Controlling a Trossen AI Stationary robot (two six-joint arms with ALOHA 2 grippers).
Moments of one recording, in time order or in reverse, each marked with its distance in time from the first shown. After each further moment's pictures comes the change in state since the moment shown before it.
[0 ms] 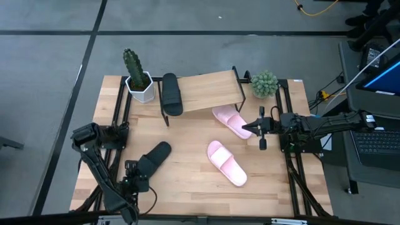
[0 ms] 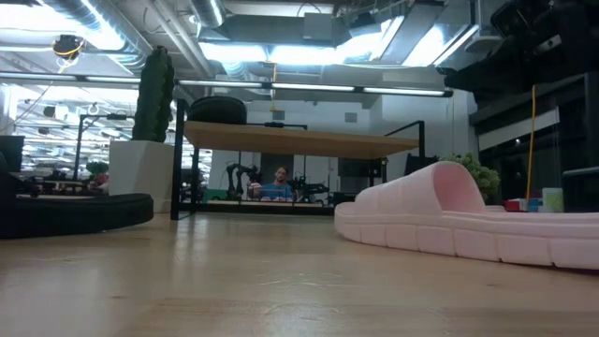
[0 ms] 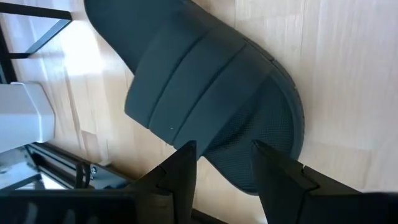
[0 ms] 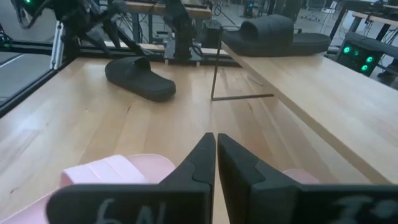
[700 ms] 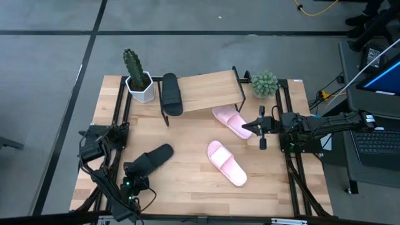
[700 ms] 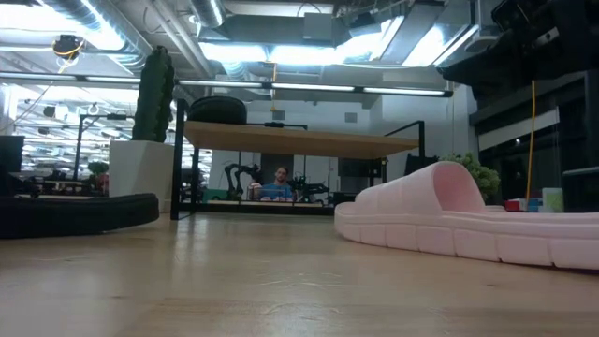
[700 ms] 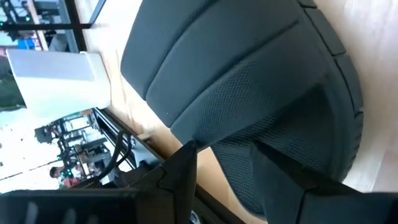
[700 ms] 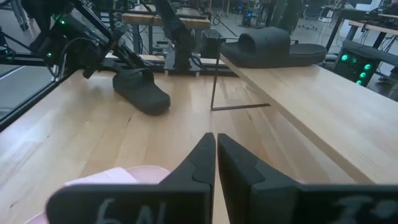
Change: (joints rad) left arm -0.026 0.231 0.000 -0.126 -0.007 -0.127; right arm 0.000 0.000 -0.002 0.043 0.000 0.003
